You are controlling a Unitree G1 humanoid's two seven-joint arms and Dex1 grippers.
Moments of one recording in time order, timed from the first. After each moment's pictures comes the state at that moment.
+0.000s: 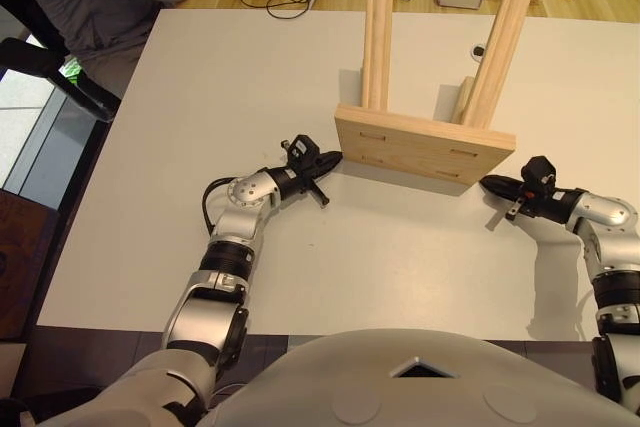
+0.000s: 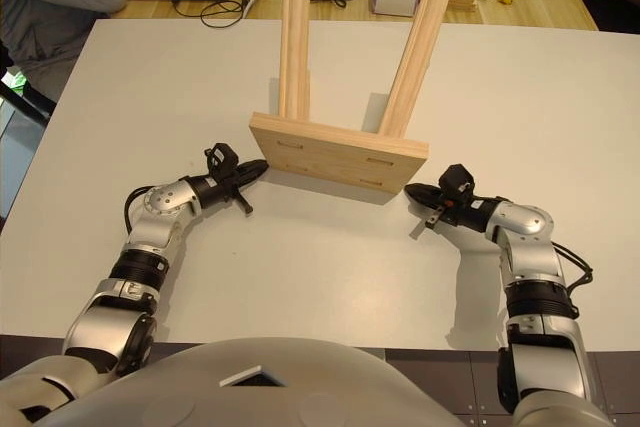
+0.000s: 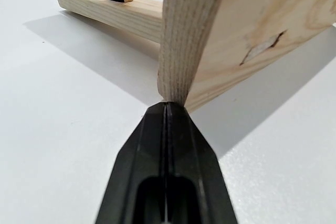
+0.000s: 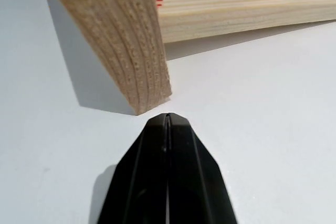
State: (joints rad) left arm -0.27 0.27 -0.15 0.59 -0.11 -0.11 -0.79; right arm -0.09 -0.60 -0.02 0.48 0.20 -0.05 1.06
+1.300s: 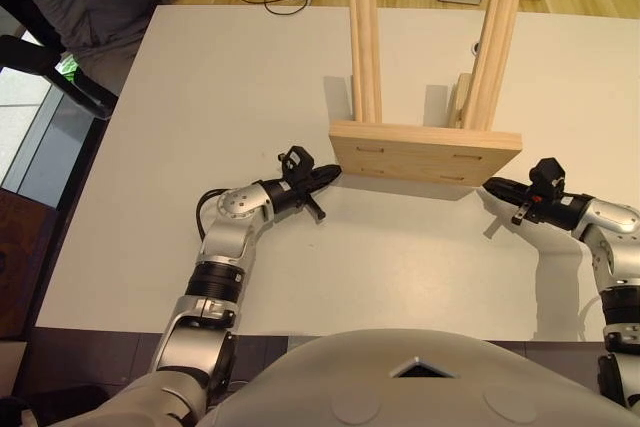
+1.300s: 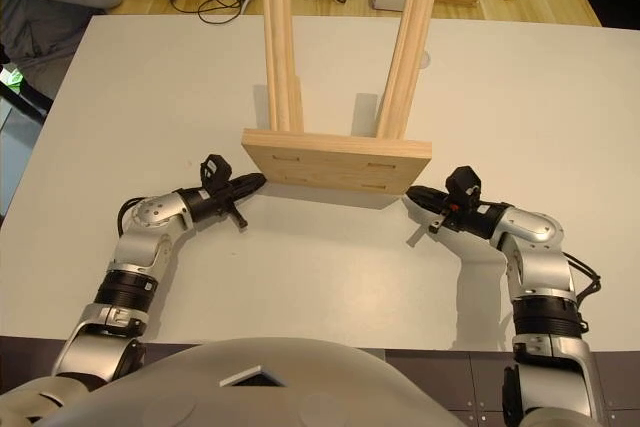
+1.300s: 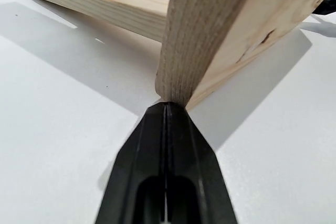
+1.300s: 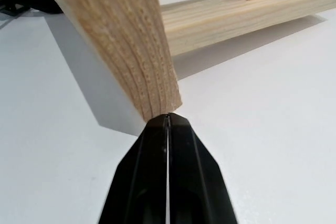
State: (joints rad) left arm -0.11 0.31 -0.14 0.30 -0.19 0.10 -0.84; right arm 0.01 -0.61 -0.09 0.25 0.29 0.10 1.06
